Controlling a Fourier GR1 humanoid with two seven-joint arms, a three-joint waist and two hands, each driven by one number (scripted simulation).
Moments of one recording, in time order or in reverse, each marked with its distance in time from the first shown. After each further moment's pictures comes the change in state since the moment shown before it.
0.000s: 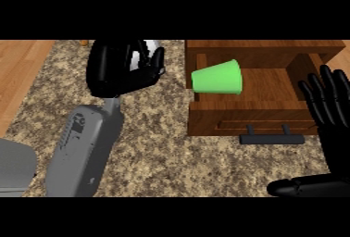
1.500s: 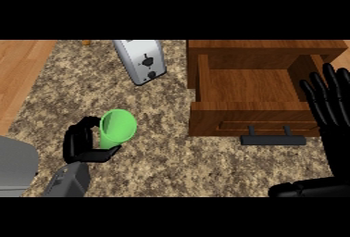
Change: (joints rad) left arm 0.338 0.113 0.296 0.749 -0.021 -0.412 -0.785; right arm -0.009 -0.002 0.009 -0.032 -0.012 -0.016 0.035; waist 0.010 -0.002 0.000
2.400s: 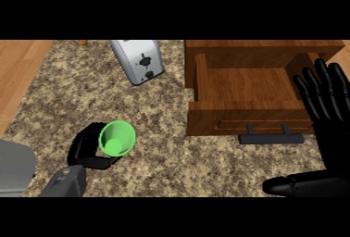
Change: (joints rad) left arm -0.068 0.060 -0.053 0.247 -0.103 -0.174 0.071; right arm -0.036 0.007 0.014 0.031 0.011 -0.009 -0.005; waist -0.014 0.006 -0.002
